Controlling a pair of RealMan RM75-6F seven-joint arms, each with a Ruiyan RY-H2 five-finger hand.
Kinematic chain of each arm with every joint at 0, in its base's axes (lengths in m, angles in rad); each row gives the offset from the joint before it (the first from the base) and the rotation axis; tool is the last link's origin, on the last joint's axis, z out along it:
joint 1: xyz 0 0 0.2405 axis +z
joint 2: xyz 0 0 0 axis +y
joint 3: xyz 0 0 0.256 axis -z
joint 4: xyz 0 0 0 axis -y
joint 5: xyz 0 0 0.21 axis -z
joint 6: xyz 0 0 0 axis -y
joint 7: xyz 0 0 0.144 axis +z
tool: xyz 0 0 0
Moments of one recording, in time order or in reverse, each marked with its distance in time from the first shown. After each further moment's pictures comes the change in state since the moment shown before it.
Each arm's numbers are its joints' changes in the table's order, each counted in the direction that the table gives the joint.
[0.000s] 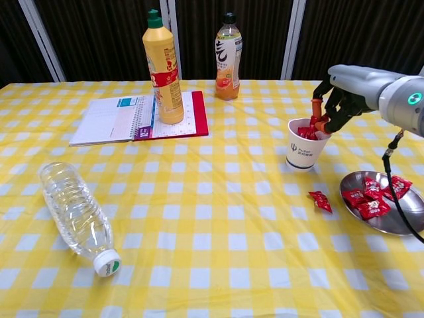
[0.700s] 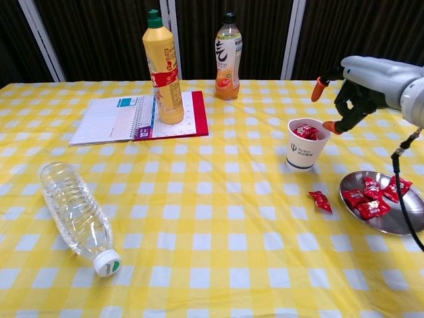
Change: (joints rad) left arm 0.004 0.001 -0.002 0.003 -0.009 -0.011 -0.004; right arm -0.071 0.076 0.077 0.180 0.100 -0.150 0.007
